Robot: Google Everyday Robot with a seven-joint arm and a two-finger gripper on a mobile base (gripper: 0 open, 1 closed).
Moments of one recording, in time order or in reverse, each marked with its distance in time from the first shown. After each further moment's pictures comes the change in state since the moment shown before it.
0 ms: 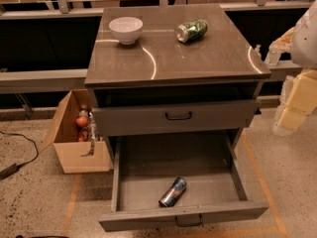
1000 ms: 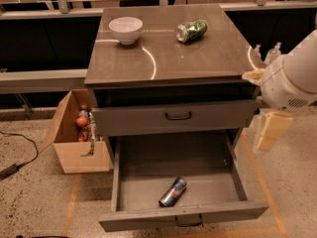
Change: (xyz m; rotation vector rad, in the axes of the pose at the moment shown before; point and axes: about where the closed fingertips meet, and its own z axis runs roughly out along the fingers) arm 0.013 -0.007 0.101 0.015 -0.063 -0.167
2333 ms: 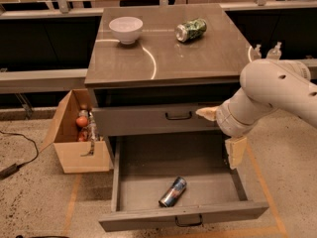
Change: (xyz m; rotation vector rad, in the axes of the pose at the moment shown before) arm -0.009 0.006 0.170 -0.116 -0.067 -0.515
